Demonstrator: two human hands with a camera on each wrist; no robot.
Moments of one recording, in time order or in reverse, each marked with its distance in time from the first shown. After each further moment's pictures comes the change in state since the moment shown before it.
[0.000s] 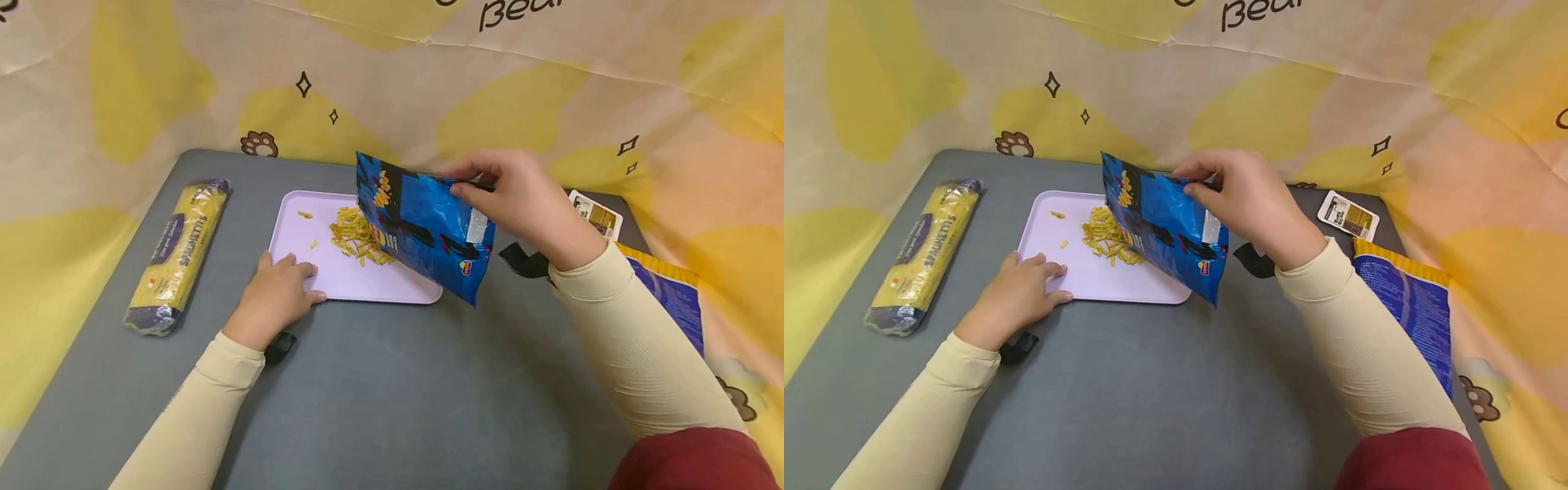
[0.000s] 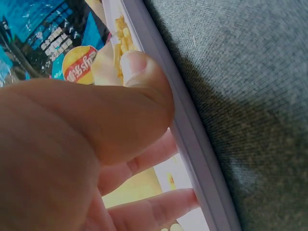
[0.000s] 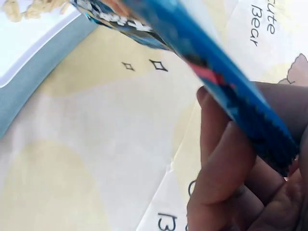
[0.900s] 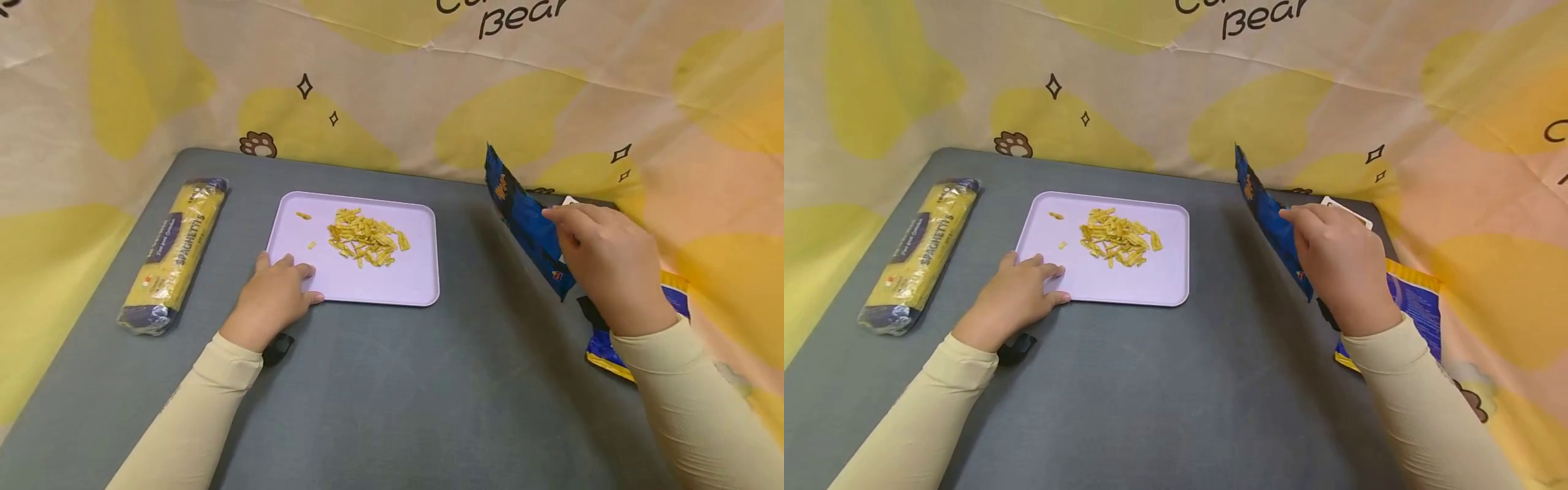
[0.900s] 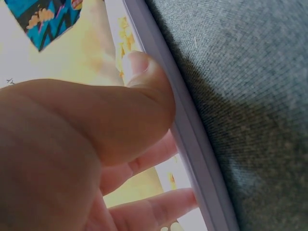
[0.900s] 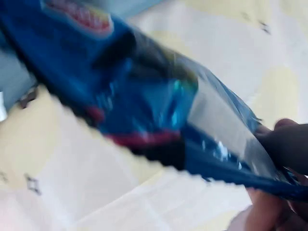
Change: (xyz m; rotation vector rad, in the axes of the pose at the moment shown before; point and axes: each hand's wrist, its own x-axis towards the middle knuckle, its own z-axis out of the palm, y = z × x) left_hand -0.001 -0.002 0.001 -0.013 -0.001 -0.019; right_hand -0.093 0.081 -0.010 -0.562 0.482 -0.262
